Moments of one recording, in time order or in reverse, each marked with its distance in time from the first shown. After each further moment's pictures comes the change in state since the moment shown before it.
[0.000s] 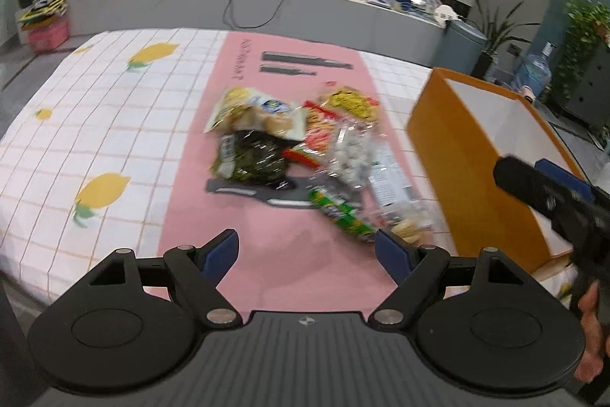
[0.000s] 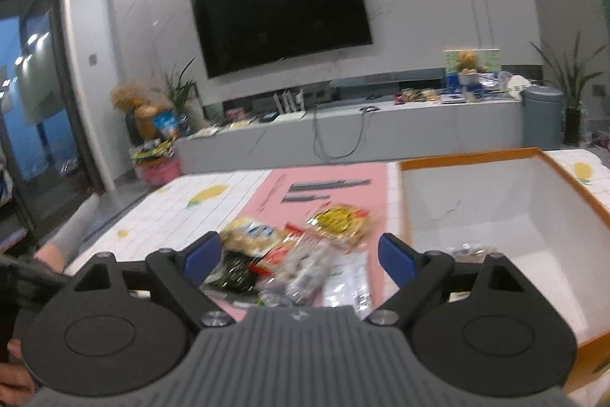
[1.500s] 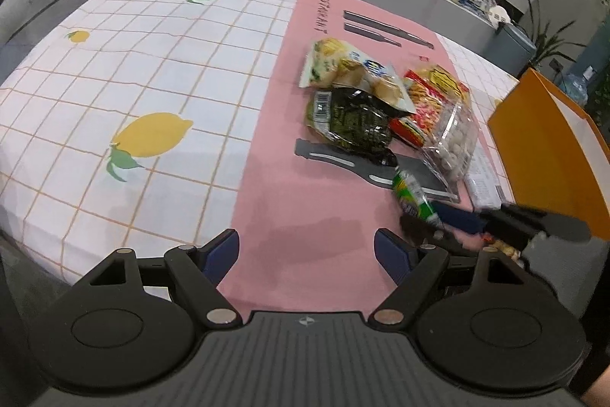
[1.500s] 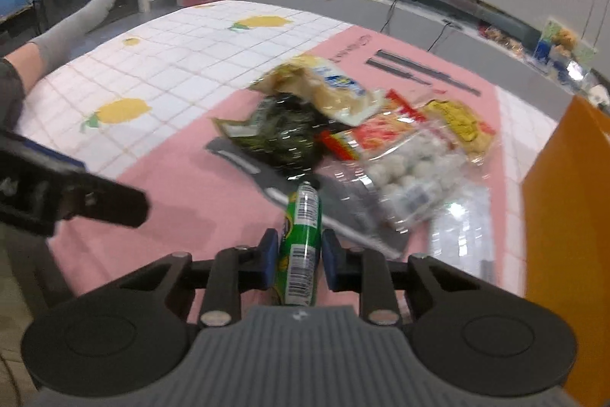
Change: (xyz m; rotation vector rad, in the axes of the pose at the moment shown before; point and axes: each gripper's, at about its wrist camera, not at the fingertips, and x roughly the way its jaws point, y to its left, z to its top) left arm 0.042 0.084 -0.010 -0.162 0.097 0.042; right arm 0.156 0.069 -0.068 -0.363 0.423 0.054
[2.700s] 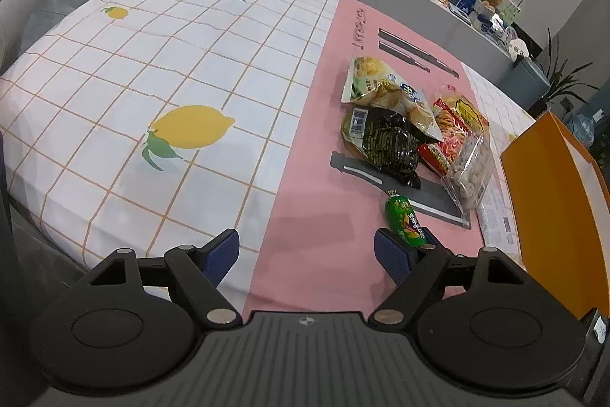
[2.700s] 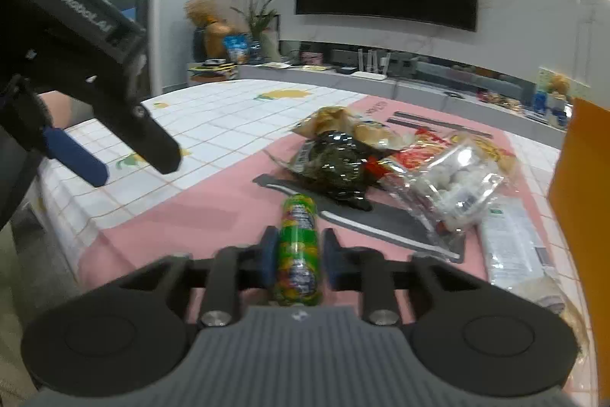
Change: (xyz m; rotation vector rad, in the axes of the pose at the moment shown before) left arm -0.008 0.030 0.004 -0.132 -0.013 -0.012; right arm 0.000 0.029 -0.052 0.040 -0.343 0.021
